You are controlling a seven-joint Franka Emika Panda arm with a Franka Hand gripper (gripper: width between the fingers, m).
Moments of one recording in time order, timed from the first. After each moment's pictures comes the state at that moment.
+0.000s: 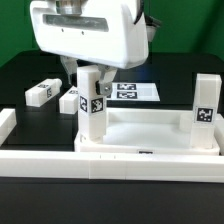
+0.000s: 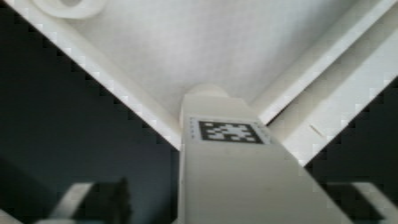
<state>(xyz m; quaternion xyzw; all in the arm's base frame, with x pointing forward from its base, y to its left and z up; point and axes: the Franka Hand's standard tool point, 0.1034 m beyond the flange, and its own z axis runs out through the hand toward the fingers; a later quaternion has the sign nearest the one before) 0.609 -0.073 0.107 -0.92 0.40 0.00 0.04</state>
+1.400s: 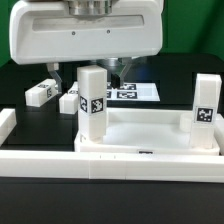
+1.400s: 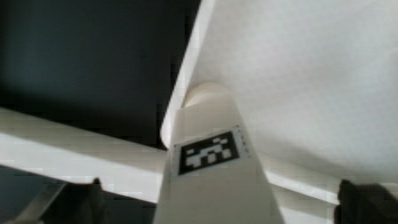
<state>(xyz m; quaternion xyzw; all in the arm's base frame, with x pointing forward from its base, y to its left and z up) 0.607 -0.074 0.105 -0.99 -0.16 -0.01 0.00</state>
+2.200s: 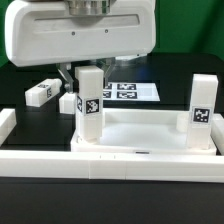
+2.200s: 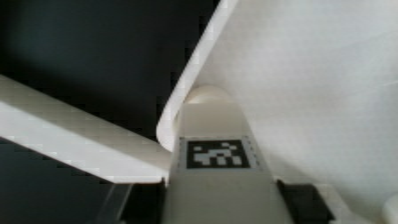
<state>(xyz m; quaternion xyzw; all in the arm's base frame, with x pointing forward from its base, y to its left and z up) 0.608 -0.077 0.105 -0.98 -0.20 -0.01 0.00</state>
